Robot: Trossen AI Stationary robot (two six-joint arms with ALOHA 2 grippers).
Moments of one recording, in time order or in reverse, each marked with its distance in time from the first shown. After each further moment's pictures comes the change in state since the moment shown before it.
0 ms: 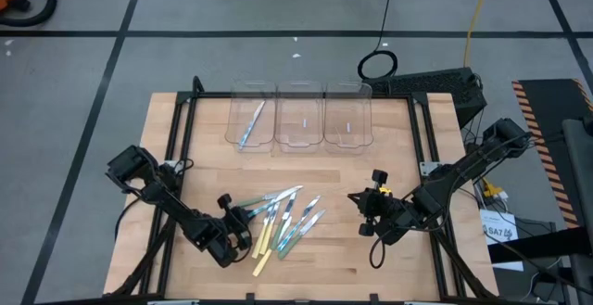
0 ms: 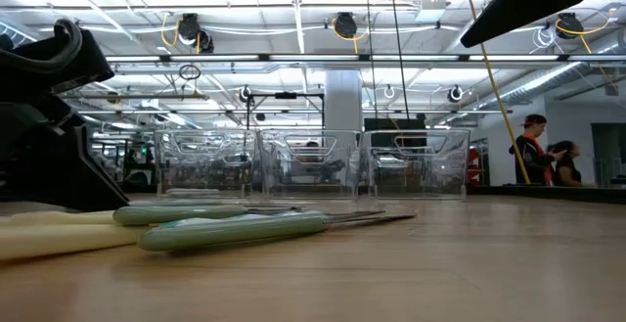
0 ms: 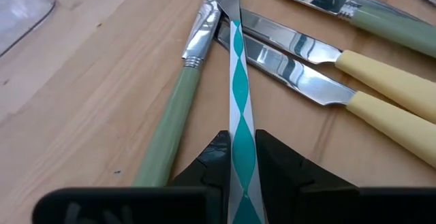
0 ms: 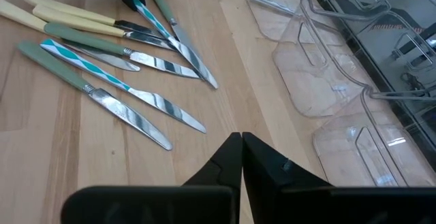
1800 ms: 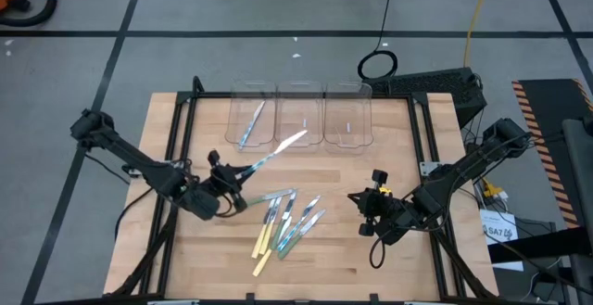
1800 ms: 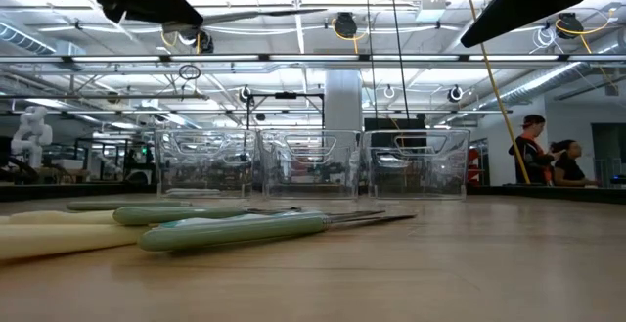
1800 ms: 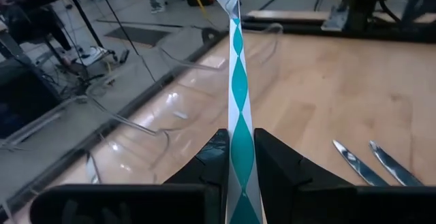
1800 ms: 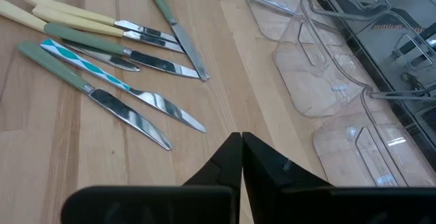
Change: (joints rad) left arm 0.224 -0.662 0.000 0.035 -0.201 0.665; right arm 0.000 0.000 0.000 0.000 0.000 0.001
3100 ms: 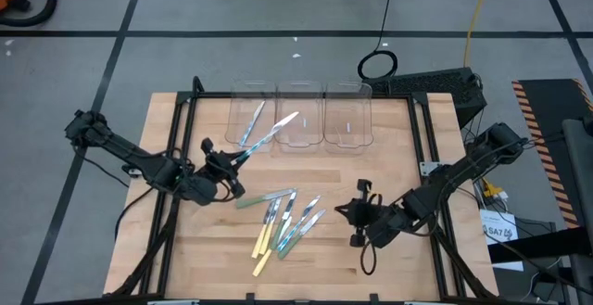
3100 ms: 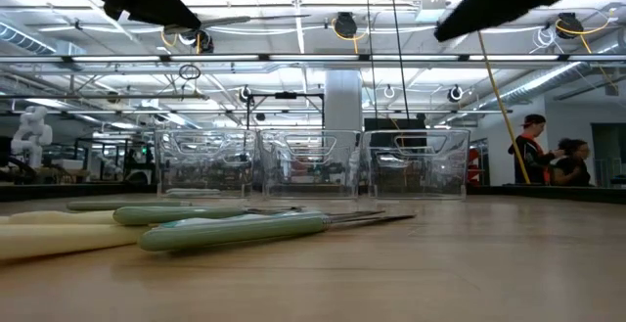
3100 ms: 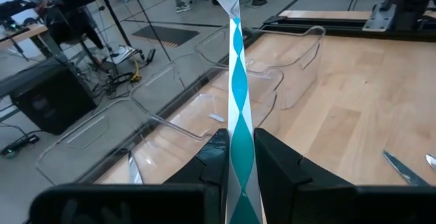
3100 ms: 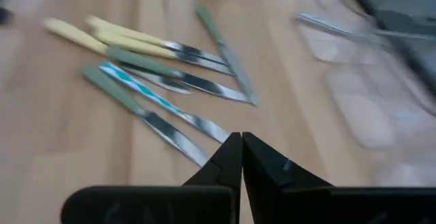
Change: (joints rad) left arm 0.087 -0.086 0.001 -0.088 -0.015 0.040; right arm -0.032 0.098 0.000 0.298 -0.143 -0.135
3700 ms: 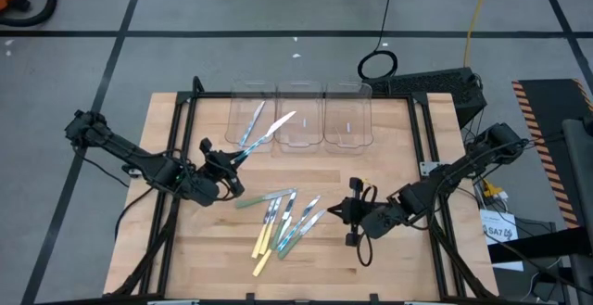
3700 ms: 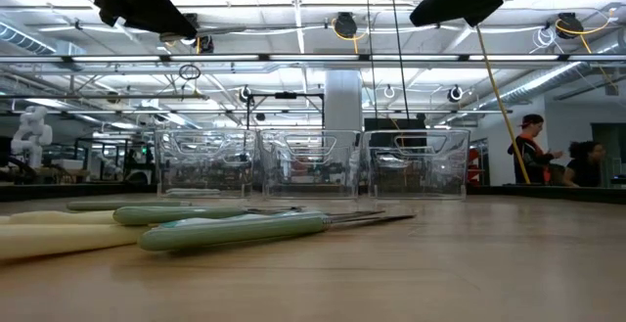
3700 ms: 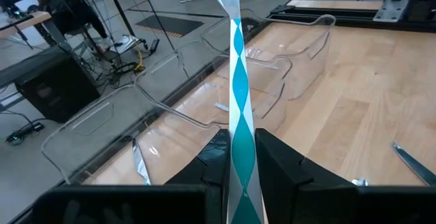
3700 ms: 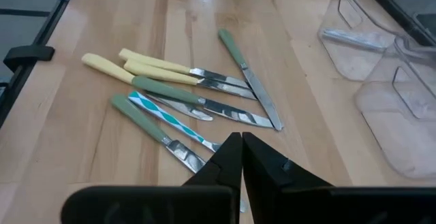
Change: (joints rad) left arm 0.007 0.000 0.000 -0.076 0.005 -0.084; right arm -0.056 0.000 0.000 0.116 -0.096 -0.049
